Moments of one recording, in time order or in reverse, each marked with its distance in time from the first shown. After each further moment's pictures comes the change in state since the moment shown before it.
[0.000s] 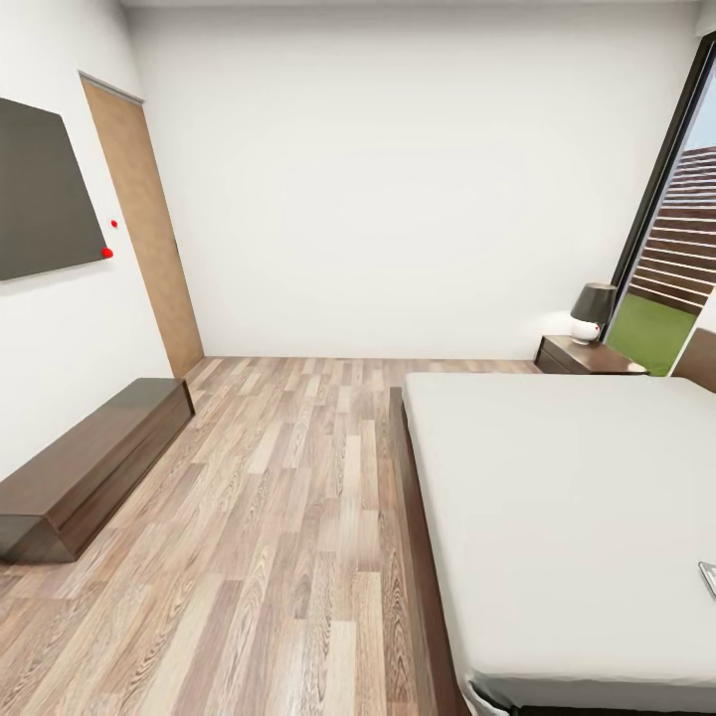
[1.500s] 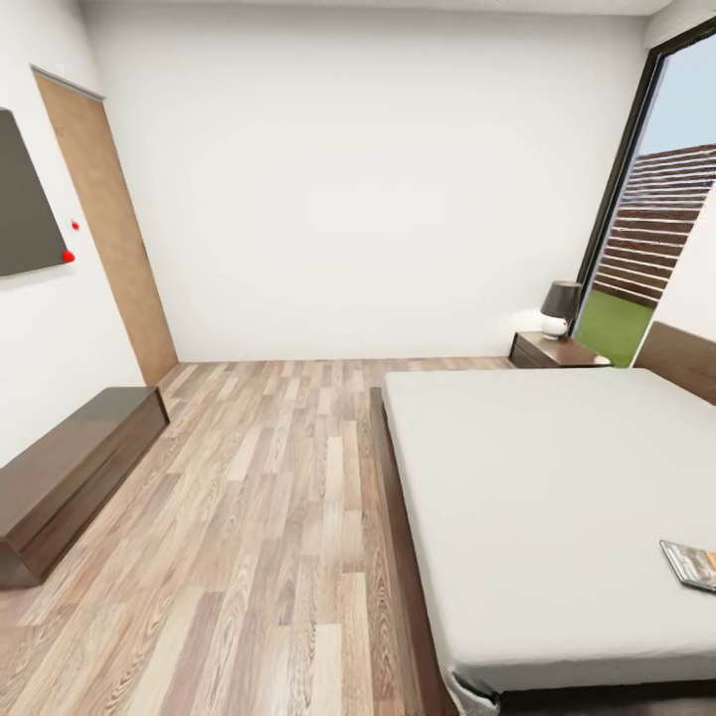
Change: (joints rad) left arm 0.000 -0.028 0.000 -0.137 -0.004 -0.003 -0.001; right arm 0.000 0.006 -0.001 -0.002 0.000 0.001 0.003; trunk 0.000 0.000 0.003
